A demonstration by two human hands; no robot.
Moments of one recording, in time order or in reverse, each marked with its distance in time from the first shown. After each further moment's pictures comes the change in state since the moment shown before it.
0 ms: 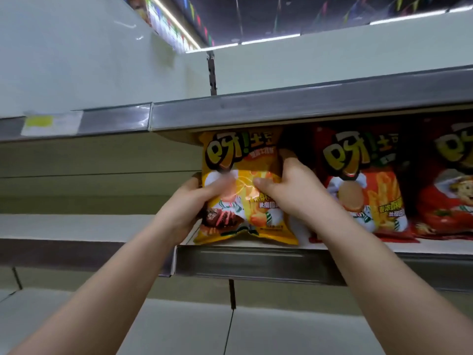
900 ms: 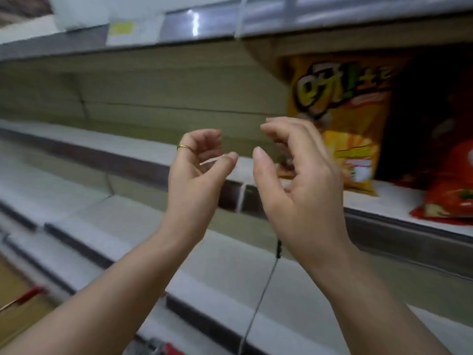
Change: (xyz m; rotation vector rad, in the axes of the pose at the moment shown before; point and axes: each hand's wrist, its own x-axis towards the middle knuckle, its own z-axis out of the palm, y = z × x) left_hand -0.084 -0.039 -0.032 0.003 0.578 0.432; right_hand -0.047 -0.025 0.109 0.379 0.292 -0.688
